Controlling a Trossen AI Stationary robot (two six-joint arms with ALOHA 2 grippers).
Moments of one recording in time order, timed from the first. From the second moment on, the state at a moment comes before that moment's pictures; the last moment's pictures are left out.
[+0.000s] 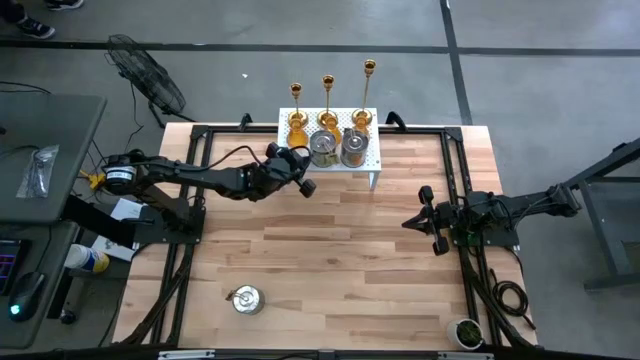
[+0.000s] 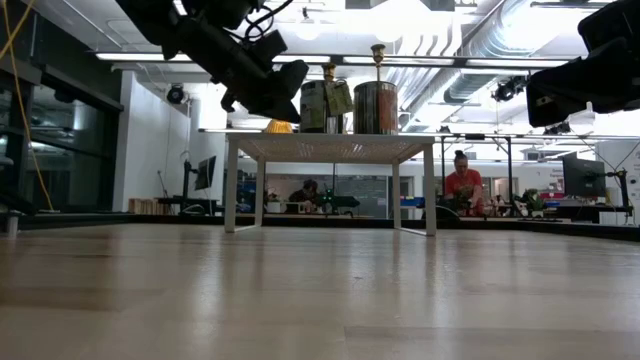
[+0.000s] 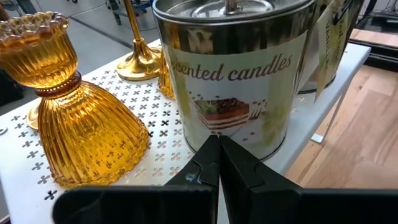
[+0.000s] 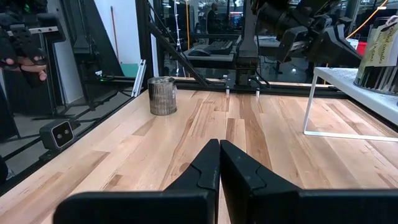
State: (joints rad) left arm 0.12 1.47 0.85 0.23 -0.63 -0.17; right arm 0.17 0.07 0.01 0.03 0.00 0.00
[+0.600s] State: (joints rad) left arm 0.12 1.52 0.91 0.23 -0.62 -0.15; right arm 0.17 0.07 0.01 0.03 0.00 0.00
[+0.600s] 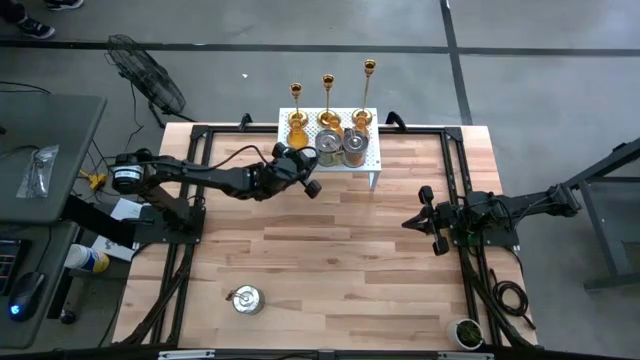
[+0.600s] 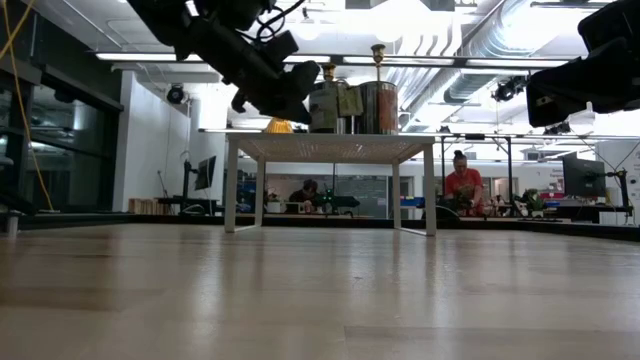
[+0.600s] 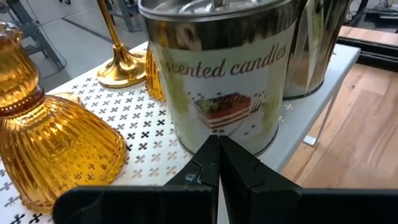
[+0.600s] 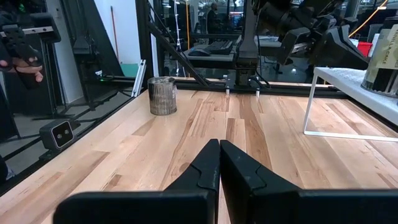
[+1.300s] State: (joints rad) left arm -0.01 1.23 0.91 -0.12 -0.64 -0.17; right arm 0.16 0.07 0.01 0.03 0.00 0.00
